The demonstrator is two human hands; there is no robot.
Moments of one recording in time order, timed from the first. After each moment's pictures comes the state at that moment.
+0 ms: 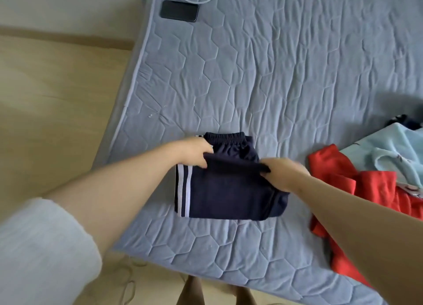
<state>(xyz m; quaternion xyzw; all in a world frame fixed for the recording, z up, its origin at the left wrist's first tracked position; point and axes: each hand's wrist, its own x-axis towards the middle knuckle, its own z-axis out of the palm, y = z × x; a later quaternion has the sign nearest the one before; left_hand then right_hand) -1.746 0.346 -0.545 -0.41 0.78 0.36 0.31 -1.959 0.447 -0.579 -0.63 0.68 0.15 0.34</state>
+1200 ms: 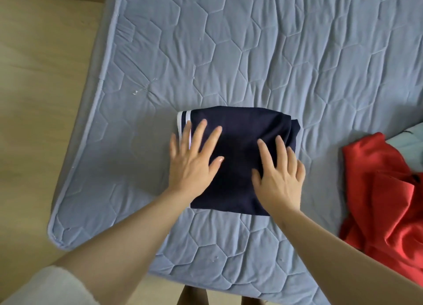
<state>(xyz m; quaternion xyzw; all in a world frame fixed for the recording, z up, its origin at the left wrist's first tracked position) -1.723 0.399 -0.680 -0.54 0.84 0.08 -0.02 -1.890 0.469 -0.675 -0.54 0.82 -0.02 0.20</state>
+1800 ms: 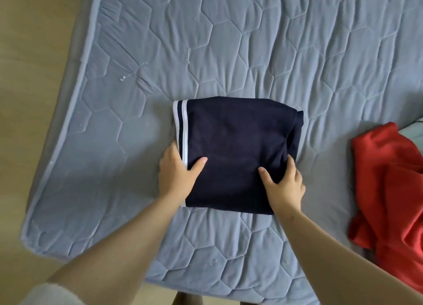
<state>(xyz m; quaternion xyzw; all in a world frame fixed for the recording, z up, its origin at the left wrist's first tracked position) -1.701 0.419 -0.739 -0.76 0.55 0.34 -0.08 -1.898 0.489 -0.726 -0.21 0.89 -0.14 0.39</state>
